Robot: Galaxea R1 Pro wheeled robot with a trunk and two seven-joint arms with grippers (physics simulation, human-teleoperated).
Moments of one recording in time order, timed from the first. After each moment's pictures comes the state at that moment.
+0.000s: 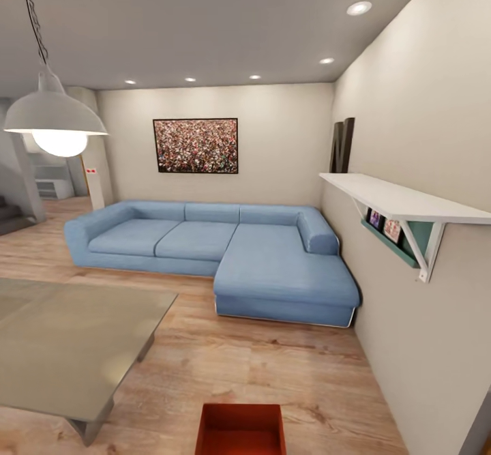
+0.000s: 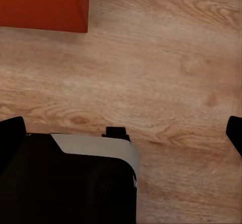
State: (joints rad) left arm -0.21 0.01 -0.12 0.00 0.43 -0.06 0.06; right arm -0.16 0.01 -0.19 0.03 0.27 -0.21 -0.09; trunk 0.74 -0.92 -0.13
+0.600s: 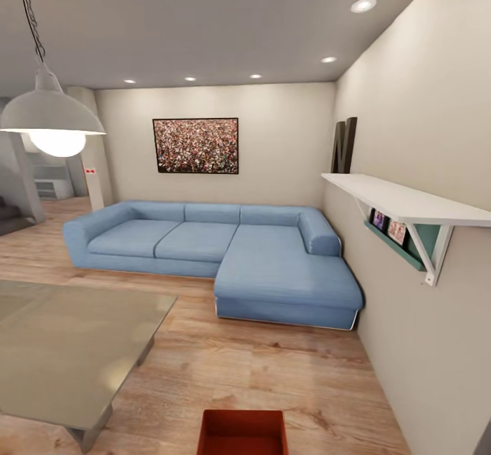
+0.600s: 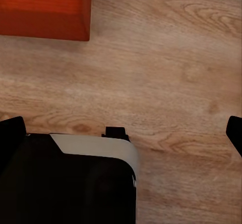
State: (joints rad) left arm -0.21 0.01 -0.12 0.00 0.43 -0.06 0.06; right arm -0.16 0.01 -0.19 0.03 0.27 -0.21 -0.09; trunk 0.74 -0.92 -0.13
